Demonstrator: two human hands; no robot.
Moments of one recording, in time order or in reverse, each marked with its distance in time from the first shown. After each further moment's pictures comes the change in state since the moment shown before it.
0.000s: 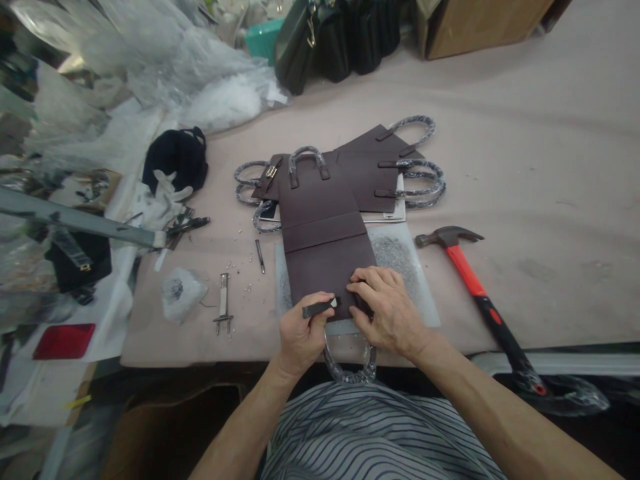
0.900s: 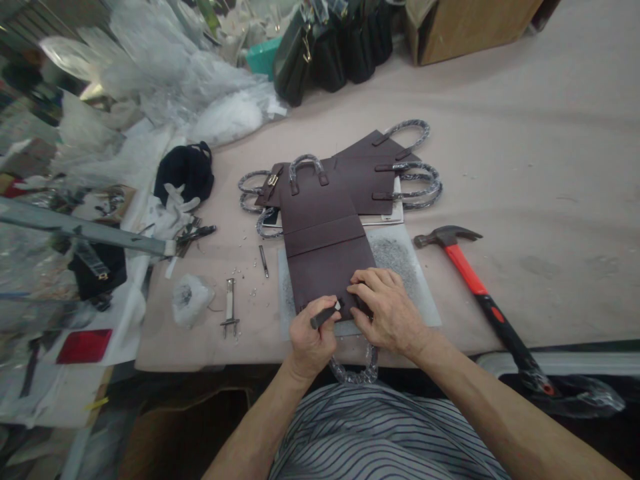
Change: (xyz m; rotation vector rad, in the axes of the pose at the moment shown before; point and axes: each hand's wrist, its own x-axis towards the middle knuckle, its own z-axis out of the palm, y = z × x) left_hand -0.003 0.005 0.012 0.131 0.044 0.133; right_hand -0.001 0.001 0.001 -0.019 0.005 -0.008
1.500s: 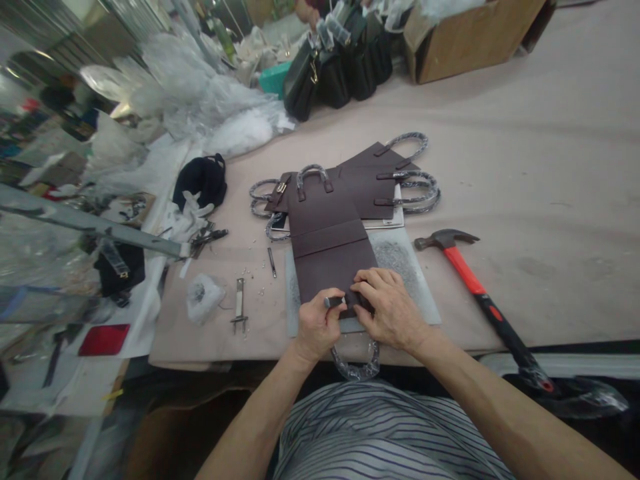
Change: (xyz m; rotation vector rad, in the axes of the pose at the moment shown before) left_hand 0.009 -0.008 0.002 -0.027 -0.088 -0.011; right_hand -0.001 -0.001 0.000 -0.018 0.019 -0.011
